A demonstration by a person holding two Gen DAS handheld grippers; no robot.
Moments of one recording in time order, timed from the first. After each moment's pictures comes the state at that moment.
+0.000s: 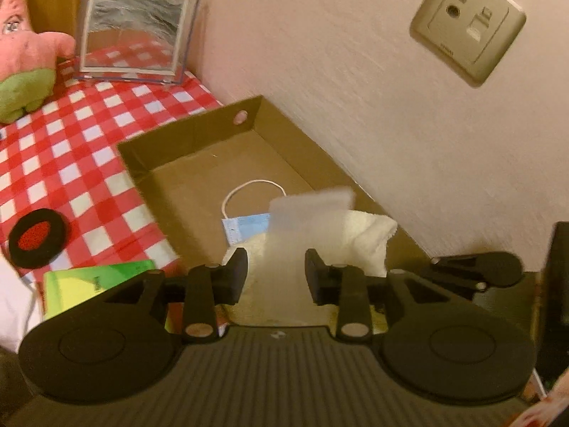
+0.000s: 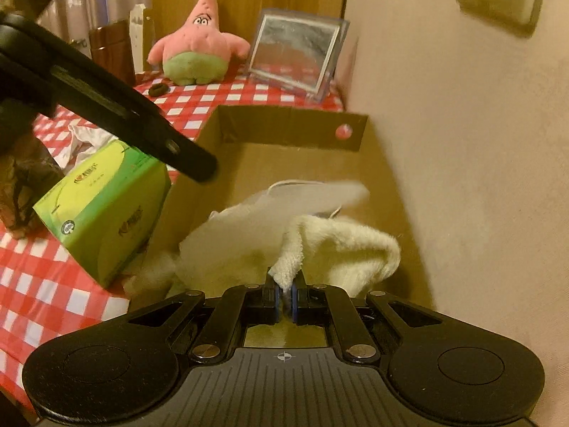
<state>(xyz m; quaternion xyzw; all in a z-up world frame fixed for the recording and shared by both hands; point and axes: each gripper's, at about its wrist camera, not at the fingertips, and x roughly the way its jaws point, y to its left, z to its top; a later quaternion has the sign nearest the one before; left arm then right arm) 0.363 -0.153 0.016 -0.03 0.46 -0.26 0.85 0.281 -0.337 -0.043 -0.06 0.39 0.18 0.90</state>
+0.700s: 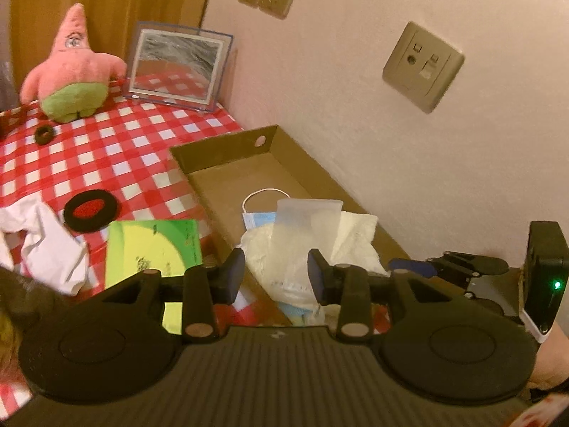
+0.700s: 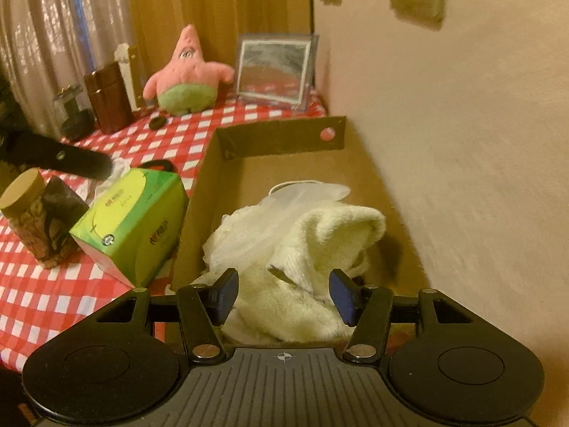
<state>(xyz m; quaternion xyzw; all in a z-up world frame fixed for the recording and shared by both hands) 0.269 -0.102 0.060 -0.07 0.40 -0.23 0.89 0.229 -0.356 -0.009 0.01 0.37 0.16 0.92</state>
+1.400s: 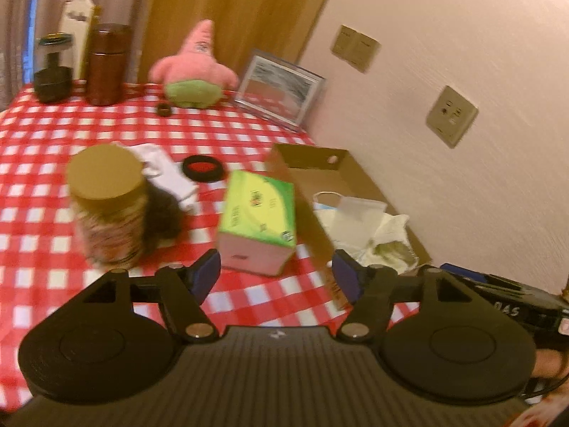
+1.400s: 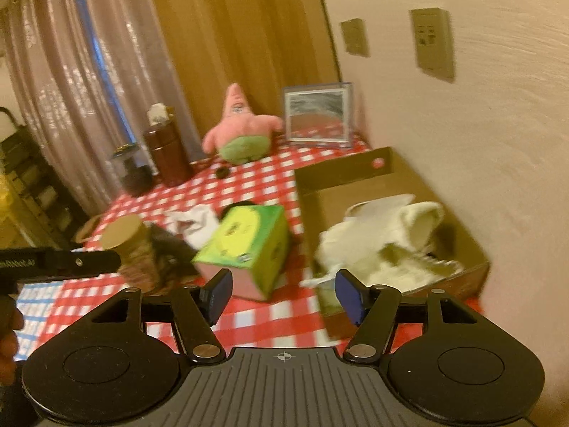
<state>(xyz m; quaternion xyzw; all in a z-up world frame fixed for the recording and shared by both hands) 0.111 -0.005 0.076 -0.15 0.35 -0.09 0.92 0.122 -0.302 0.051 0.11 0.31 0.20 0.92</state>
